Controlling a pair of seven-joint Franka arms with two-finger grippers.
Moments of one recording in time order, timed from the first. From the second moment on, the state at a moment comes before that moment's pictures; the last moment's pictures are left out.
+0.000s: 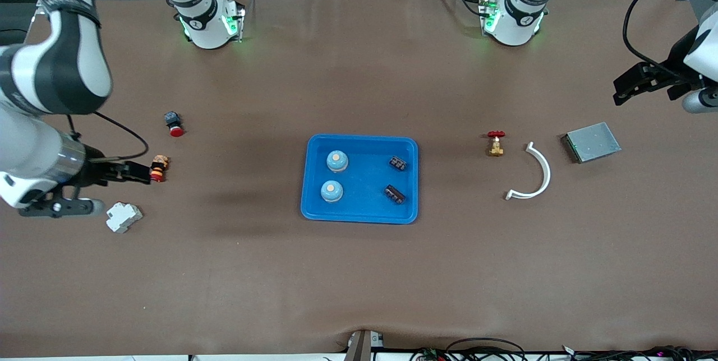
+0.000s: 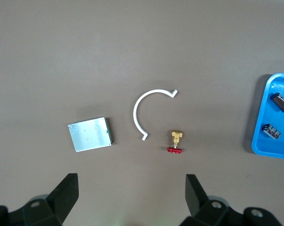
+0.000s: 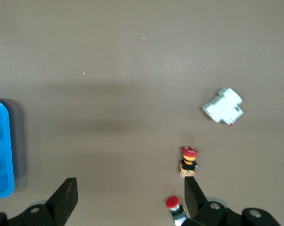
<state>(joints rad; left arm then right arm) -0.03 -0.02 -0.06 -1.53 0.06 1.50 -0.14 0.08 0.31 -0.07 -1.45 0.03 1.69 0.00</state>
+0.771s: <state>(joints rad) -0.05 -0.06 -0.03 -1.55 0.01 1.49 -0.14 0.02 0.12 -0.06 -1.46 0.00 1.57 0.00</state>
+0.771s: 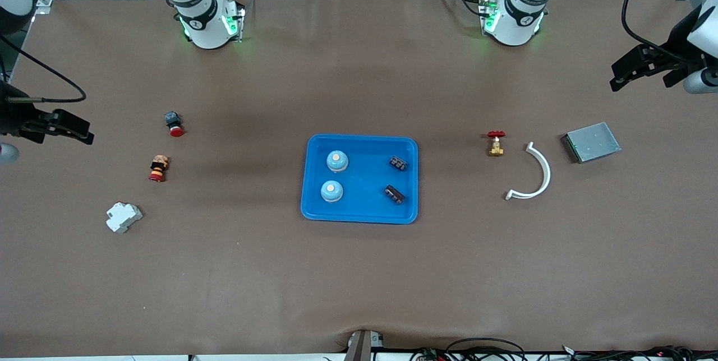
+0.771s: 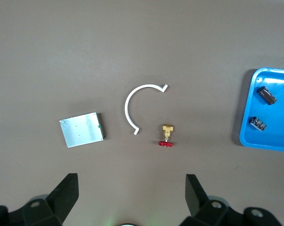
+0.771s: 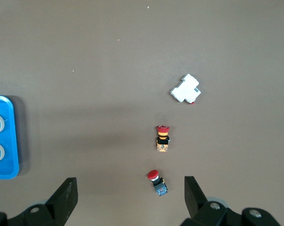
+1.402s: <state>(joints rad) -0.05 -0.07 -0.04 -1.54 0.01 1.45 -0.14 0.01 0.06 -0.06 -1.47 0.00 1.52 0.01</state>
